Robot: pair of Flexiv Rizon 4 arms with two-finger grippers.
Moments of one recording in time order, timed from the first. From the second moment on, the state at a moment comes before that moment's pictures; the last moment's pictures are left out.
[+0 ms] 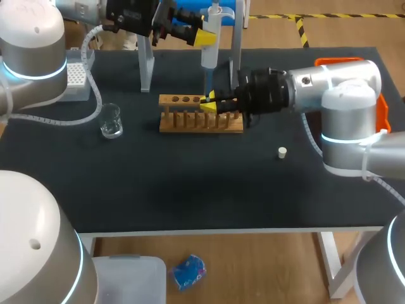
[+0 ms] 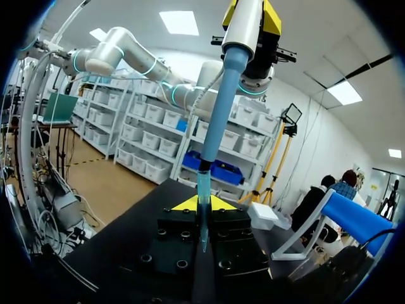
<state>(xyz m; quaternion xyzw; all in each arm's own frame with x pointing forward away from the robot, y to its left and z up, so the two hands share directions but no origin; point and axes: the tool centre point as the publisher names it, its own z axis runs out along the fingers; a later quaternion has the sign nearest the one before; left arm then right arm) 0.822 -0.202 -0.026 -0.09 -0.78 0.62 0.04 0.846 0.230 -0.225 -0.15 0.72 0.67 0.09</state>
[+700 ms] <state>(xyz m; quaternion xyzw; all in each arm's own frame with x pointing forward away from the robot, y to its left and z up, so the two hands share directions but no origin) 0.822 -0.202 -0.022 -0.09 -0.77 0.62 0.04 0.830 0.231 -0.213 -0.07 0.69 0.72 -0.04</state>
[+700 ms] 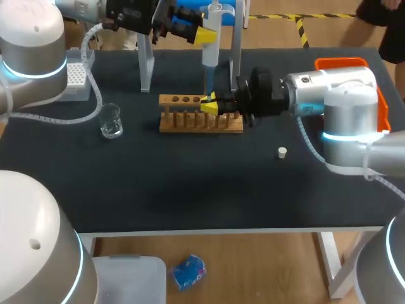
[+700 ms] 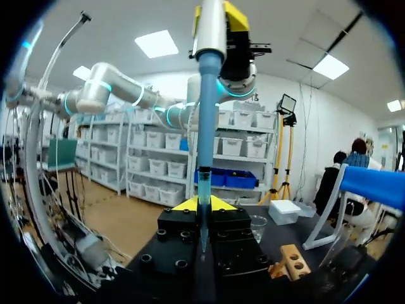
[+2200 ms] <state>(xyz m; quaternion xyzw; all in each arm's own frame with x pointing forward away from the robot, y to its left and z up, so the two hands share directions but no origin) 0.822 -0.203 -0.020 -0.09 -0.78 0.62 0.04 0.839 0.233 -0.209 -0.07 0.68 0.73 -0.01</state>
